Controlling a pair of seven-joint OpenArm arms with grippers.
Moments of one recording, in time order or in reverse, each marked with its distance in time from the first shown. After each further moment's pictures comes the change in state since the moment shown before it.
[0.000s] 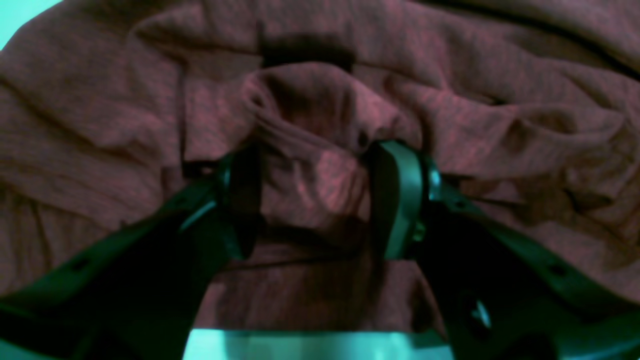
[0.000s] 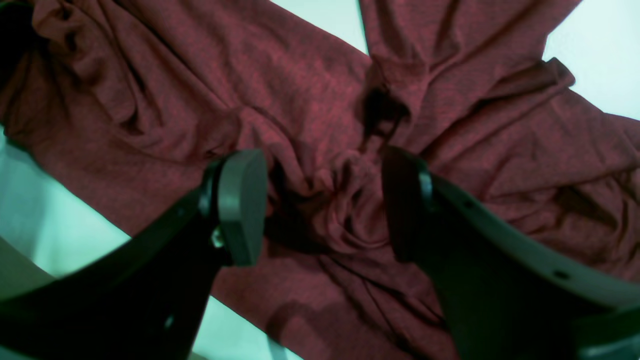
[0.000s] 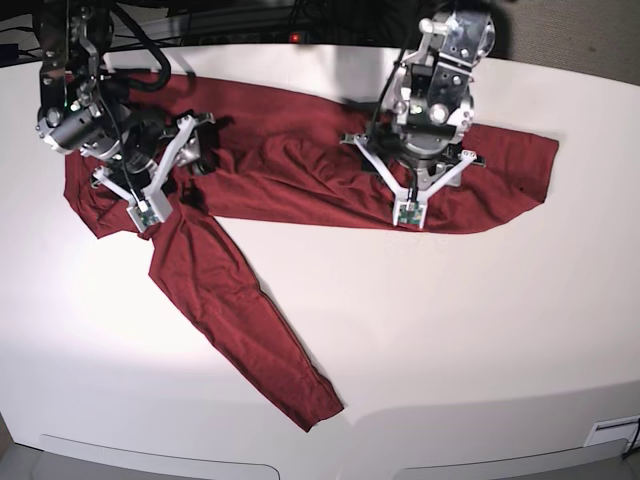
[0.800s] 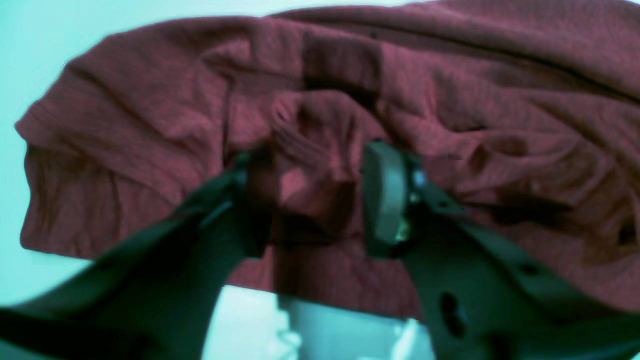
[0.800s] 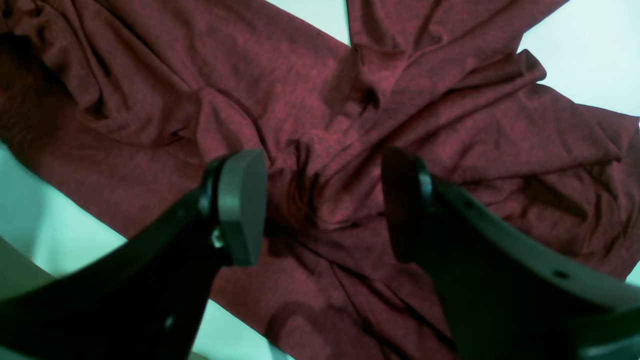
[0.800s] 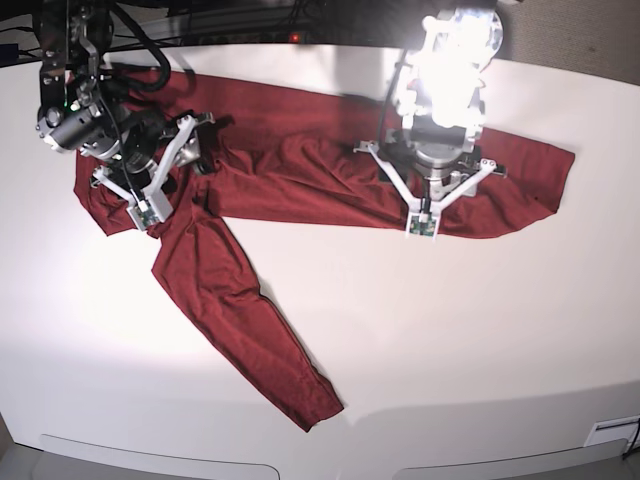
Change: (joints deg) left arm 0.0 0.0 0.0 7.8 7.2 -0.7 8.4; right arm 0.0 0.0 0.0 0.0 0.0 0.0 0.0
